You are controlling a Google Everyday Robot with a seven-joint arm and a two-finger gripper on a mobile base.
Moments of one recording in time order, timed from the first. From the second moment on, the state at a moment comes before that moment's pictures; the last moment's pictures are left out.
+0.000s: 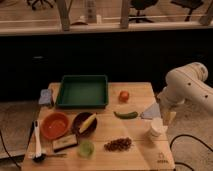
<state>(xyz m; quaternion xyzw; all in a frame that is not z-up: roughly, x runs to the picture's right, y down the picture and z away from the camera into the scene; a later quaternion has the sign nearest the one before) 0.292 0.110 0.681 -0.28 0.02 0.03 0.96</state>
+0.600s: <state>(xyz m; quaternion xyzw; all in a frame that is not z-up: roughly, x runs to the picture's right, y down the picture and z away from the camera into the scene) 0.266 0.114 0.706 -0.29 0.01 0.01 0.96</state>
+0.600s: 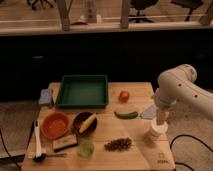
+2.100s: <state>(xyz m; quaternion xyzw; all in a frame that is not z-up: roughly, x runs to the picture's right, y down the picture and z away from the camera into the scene) 0.220 0.133 0.778 -0.31 -0.05 0.00 0.95</state>
